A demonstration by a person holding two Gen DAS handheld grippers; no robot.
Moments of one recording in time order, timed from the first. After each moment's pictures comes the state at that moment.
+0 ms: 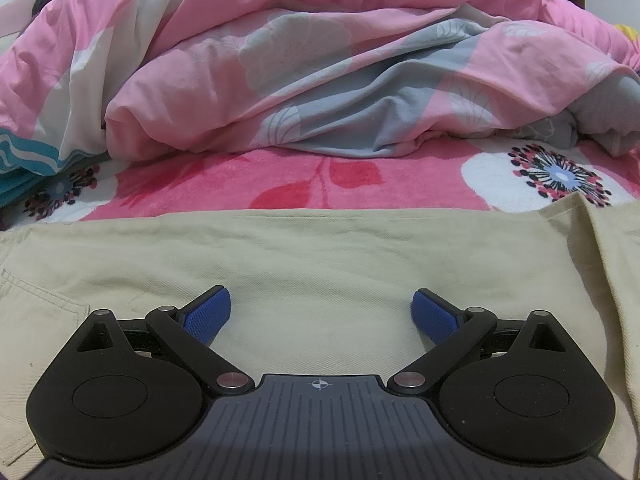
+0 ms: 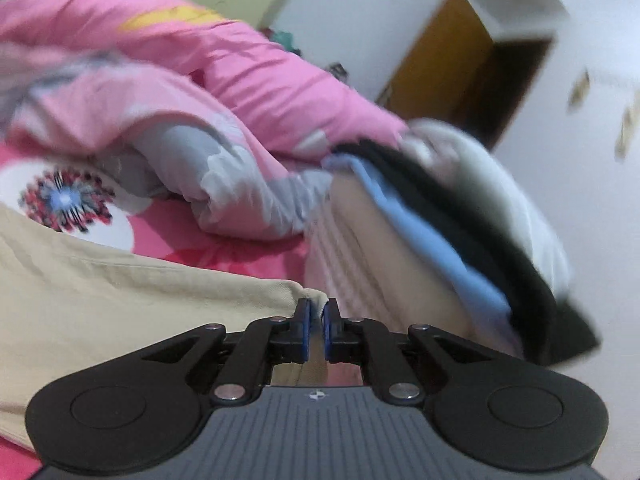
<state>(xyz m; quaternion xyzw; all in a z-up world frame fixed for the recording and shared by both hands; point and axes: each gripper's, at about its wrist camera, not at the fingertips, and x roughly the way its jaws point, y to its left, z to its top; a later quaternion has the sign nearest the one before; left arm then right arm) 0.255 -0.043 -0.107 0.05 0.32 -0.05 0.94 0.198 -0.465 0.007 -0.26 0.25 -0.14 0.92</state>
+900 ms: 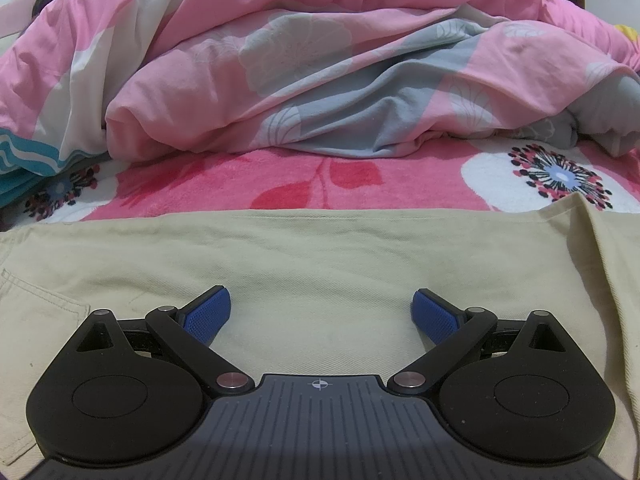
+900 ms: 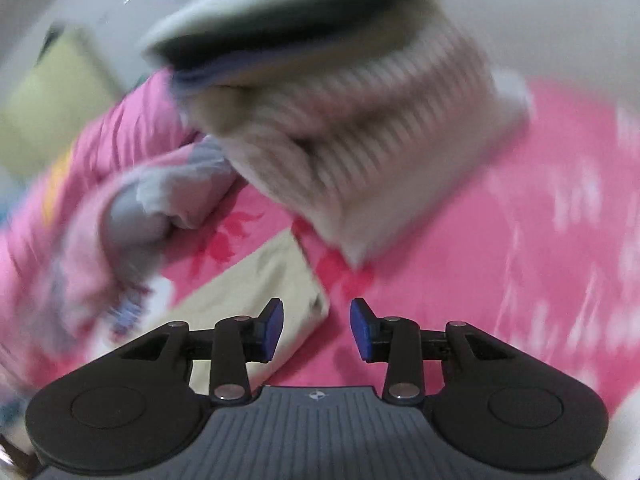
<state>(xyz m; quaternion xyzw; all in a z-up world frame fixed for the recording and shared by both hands) 0.255 -0.043 -0.107 0.05 0.32 -0.05 0.94 0.071 -0.606 -0.038 0.37 0.30 -0.12 0.87</state>
